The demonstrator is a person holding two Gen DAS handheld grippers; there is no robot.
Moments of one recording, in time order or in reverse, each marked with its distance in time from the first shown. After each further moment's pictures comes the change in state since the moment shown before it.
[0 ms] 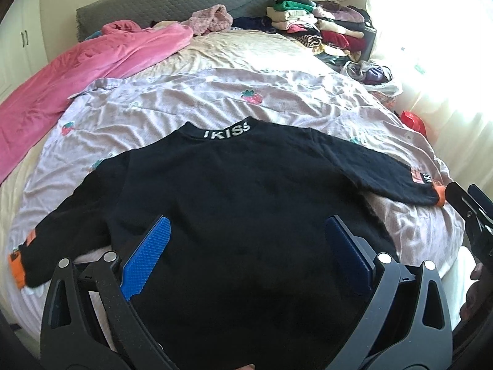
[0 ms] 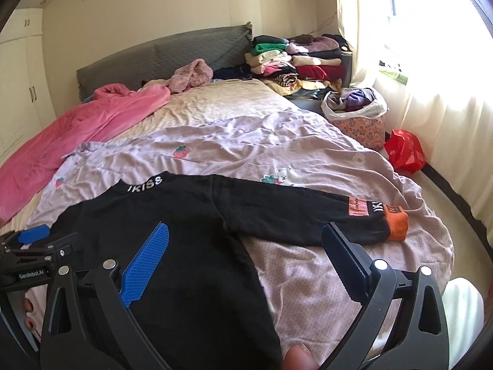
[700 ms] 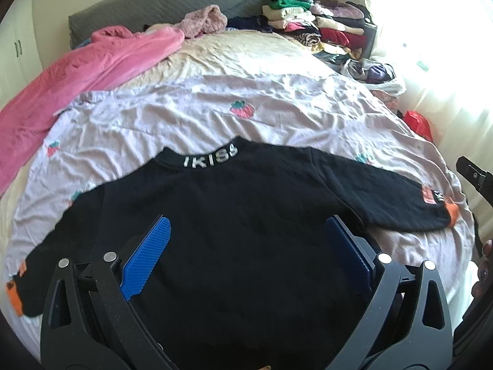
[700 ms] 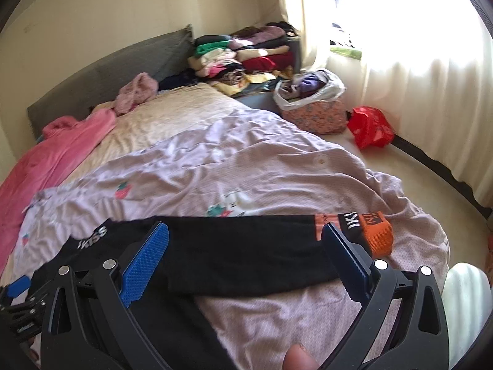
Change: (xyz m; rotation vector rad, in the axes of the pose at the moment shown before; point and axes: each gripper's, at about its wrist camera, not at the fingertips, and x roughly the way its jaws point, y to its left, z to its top) left arm 0.051 -0.021 0.049 0.030 -0.006 0.022; right arm 0.068 -0.065 0.049 0.210 0.010 -0.180
